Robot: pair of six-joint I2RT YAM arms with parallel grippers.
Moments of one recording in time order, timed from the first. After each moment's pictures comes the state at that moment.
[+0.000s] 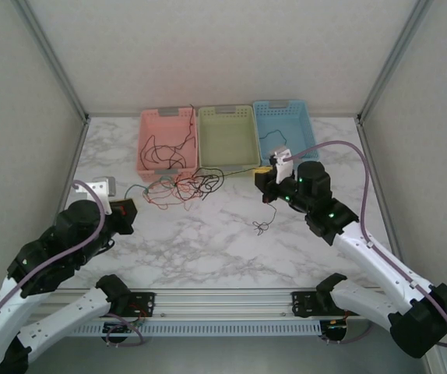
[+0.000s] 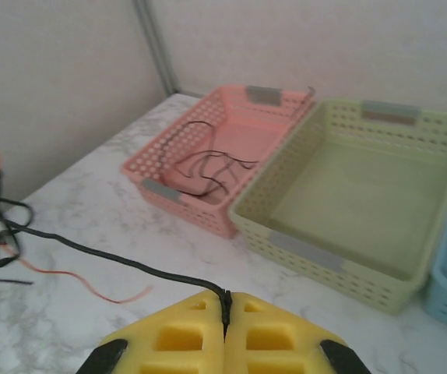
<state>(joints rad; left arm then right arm) -0.75 0.56 1.06 -1.00 -0.37 -0.62 0.56 0.98 0.82 -0.13 -0.19 0.15</state>
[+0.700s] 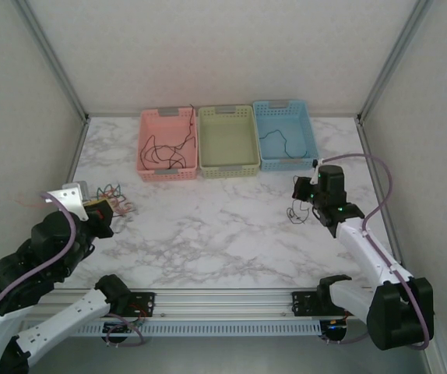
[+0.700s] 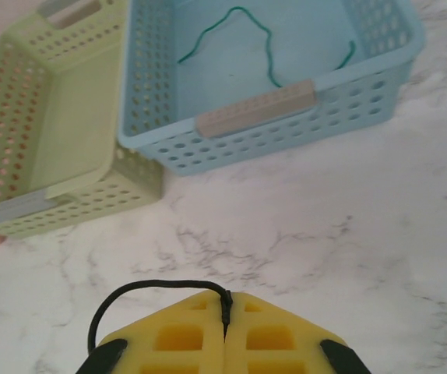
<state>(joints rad) -0.75 0.49 1.13 -1.10 -0.54 -0.60 0.21 1.07 0.66 -0.20 -0.09 0.41</state>
